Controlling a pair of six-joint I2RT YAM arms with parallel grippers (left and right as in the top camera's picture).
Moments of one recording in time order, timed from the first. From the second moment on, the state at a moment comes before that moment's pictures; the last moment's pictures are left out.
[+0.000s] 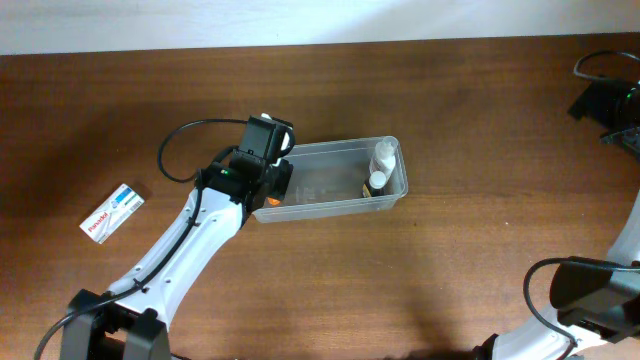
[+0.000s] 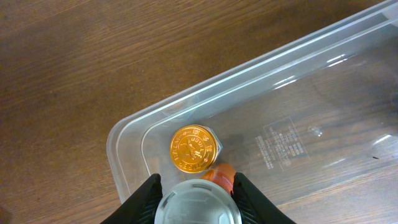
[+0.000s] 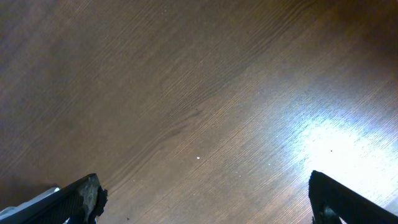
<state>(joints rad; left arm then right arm) -0.42 1.60 1.16 -0.56 -0.19 -0.01 -0.42 1.86 2.20 -1.57 0.10 0.34</state>
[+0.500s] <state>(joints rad) -0.42 1.60 1.16 -0.56 -0.22 -0.01 -0.42 1.86 2.20 -1.57 0.10 0.34</state>
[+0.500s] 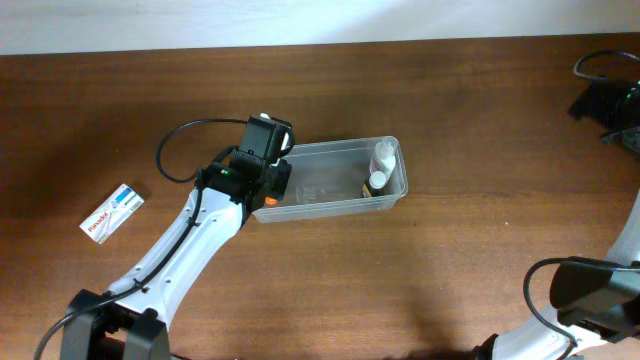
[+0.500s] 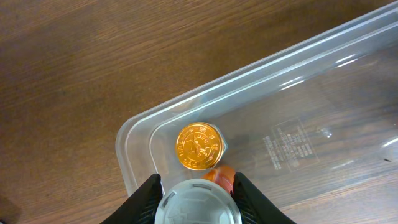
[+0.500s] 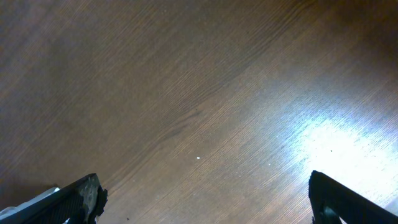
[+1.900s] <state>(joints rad) -0.42 1.59 1.16 -0.61 -0.24 -0.01 -0.42 1.86 2.20 -1.57 0.10 0.34</state>
